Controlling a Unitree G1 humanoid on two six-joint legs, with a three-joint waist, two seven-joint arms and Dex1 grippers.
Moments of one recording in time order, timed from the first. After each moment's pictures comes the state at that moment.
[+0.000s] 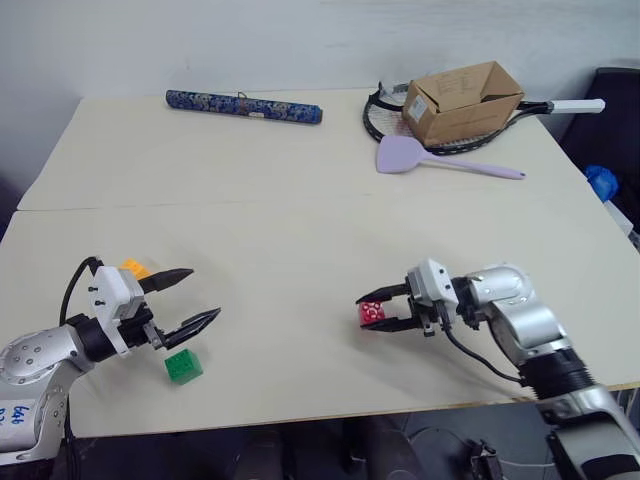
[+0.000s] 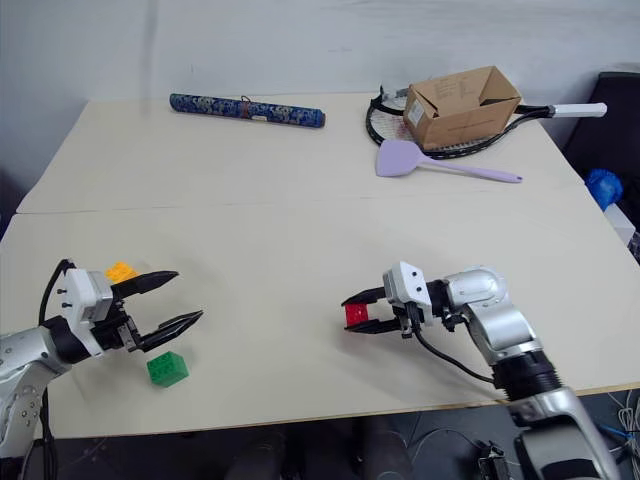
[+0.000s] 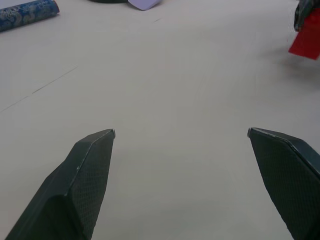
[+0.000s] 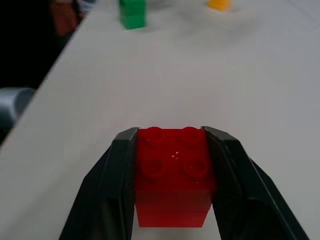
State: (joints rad) left arm 0.10 0.72 0.39 -0.23 -0.51 0.21 -0.93; right arm -0.52 -0.55 0.24 0.25 0.35 -0.11 1.49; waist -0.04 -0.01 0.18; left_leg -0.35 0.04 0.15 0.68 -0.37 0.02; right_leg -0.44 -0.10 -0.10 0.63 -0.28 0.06
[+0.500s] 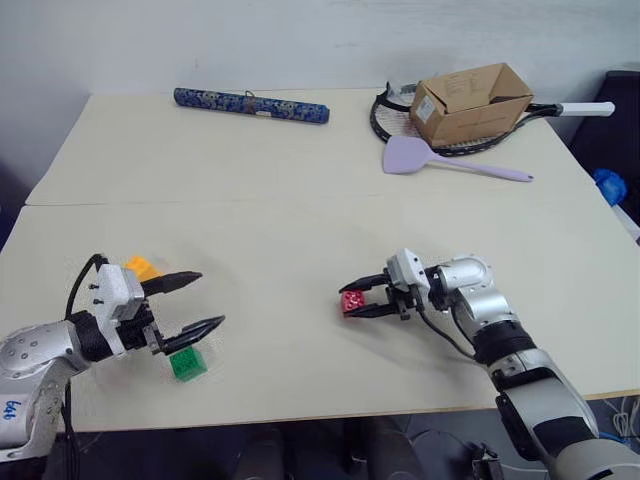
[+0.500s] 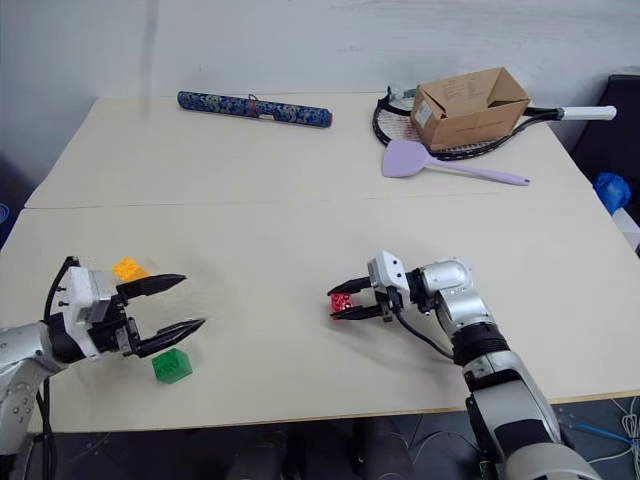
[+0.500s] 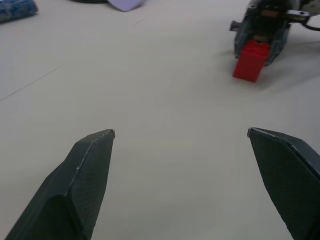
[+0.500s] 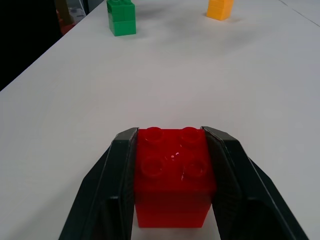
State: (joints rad) left arm 0.10 0.78 0.39 -0.30 -0.59 0.28 -1.04; right arm -0.70 -0.40 0.23 0.67 0.29 -0.29 1.54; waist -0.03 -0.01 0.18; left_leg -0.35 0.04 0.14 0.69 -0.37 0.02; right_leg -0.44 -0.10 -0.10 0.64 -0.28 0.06
